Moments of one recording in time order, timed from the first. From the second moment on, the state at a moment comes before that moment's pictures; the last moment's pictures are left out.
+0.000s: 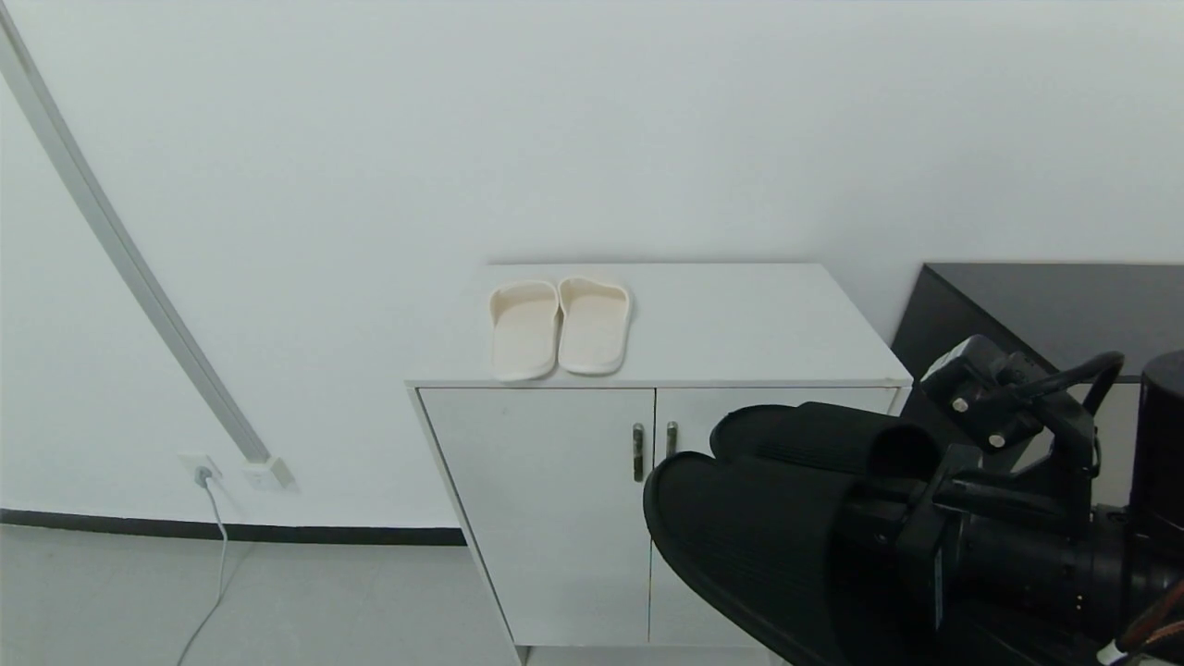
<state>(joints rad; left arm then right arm) 0.00 0.00 0.00 0.00 0.04 -0.01 0.81 1.35 -0.61 -0.46 0.00 0.05</state>
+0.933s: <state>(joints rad) 0.00 0.00 0.00 0.00 0.03 -0.01 0.81 1.36 -0.61 -0.46 0.00 0.05</state>
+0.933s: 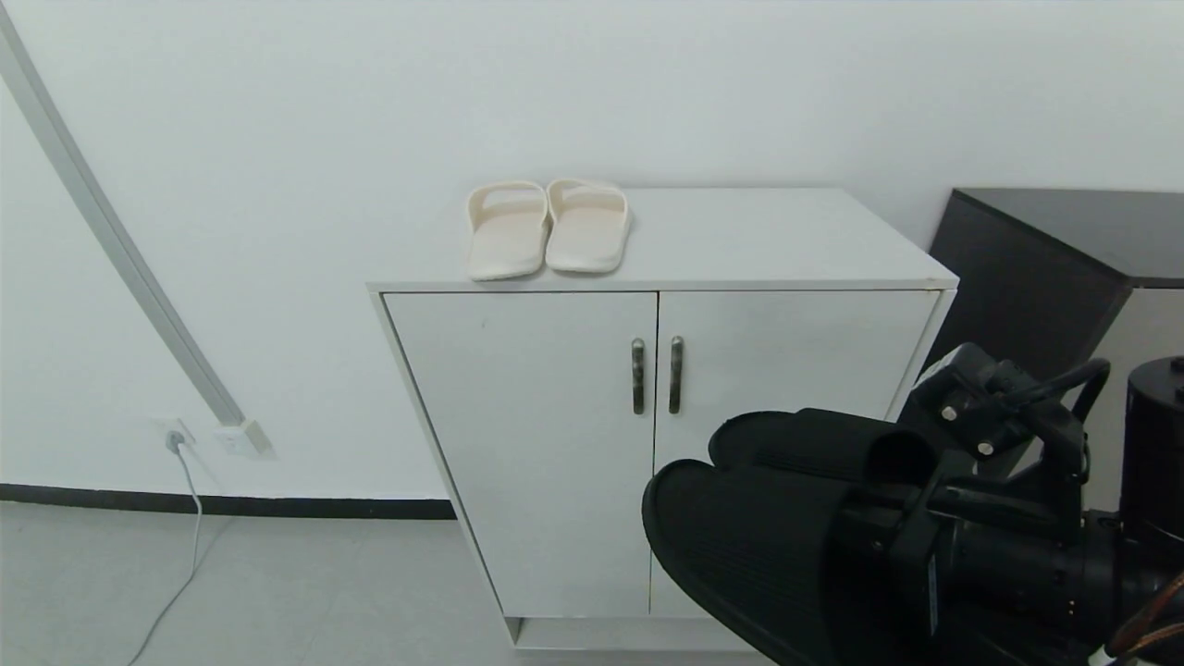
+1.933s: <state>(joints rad) 0.00 0.00 0.00 0.00 0.04 -0.01 0.81 1.37 -0.60 -0.46 0.00 0.03</state>
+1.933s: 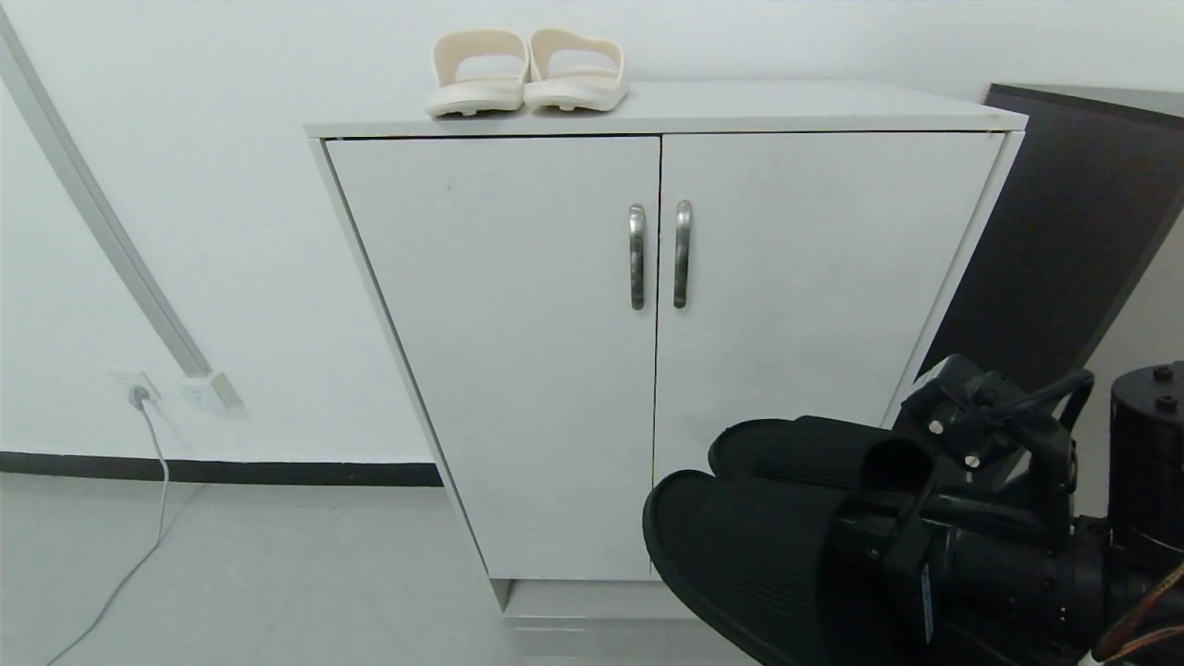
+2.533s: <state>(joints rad) -0.01 0.10 0.00 0.00 0.01 0.07 0.81 1.38 -0.59 -0.46 0.00 0.02</state>
